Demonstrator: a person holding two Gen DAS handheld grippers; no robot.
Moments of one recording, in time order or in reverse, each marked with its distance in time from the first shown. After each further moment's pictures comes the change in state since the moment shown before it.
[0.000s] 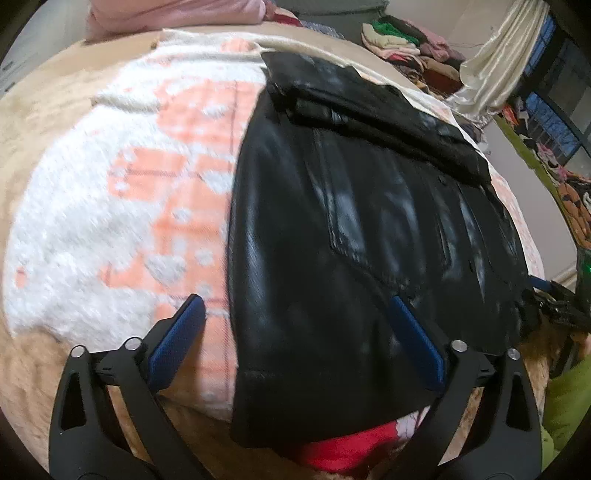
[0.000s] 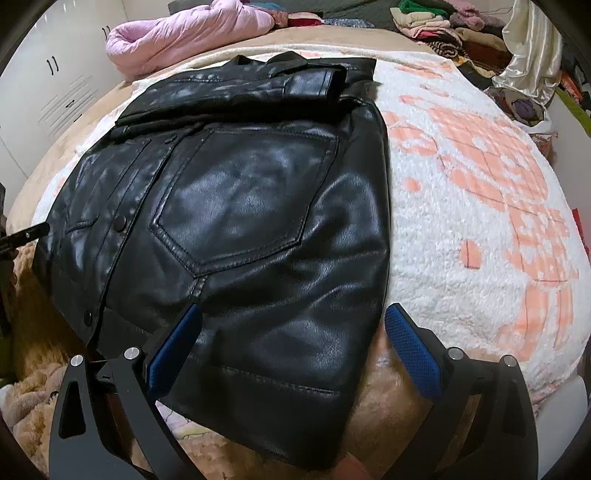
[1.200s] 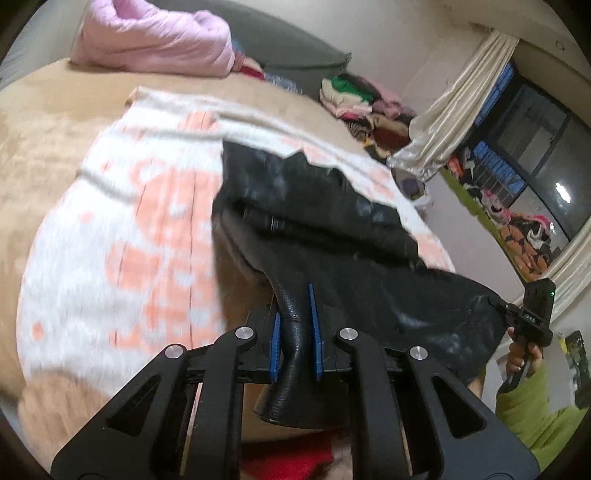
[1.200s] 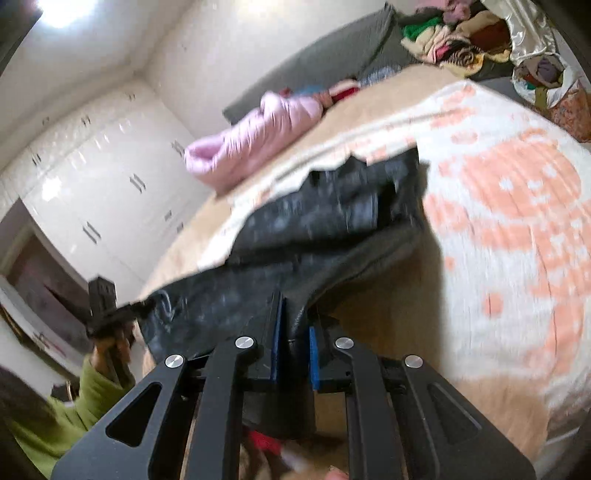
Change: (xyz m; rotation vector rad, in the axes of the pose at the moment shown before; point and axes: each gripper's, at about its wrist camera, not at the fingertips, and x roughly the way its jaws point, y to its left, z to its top) left arm -0.095 0.007 0.047 -0.021 -0.231 -0.215; right arm -0.103 -0.072 0.032 0.226 -0.346 0.523
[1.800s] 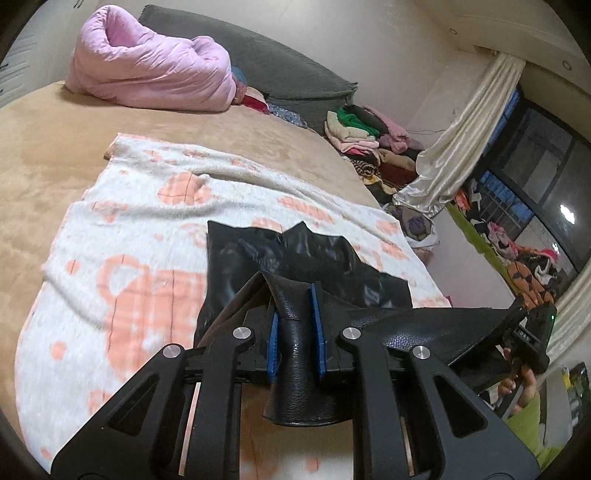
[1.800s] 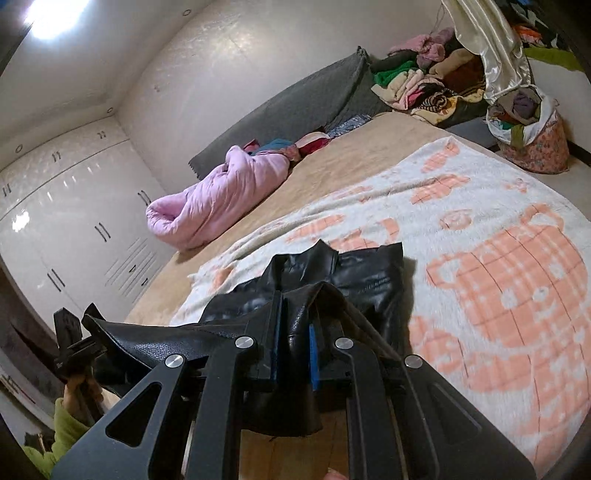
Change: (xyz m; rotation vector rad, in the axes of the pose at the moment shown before) left arm 0.055 -0.007 0.115 -0.027 -0.096 0.014; right arm 0.068 -0.017 0.105 0.025 -0.183 -0.143
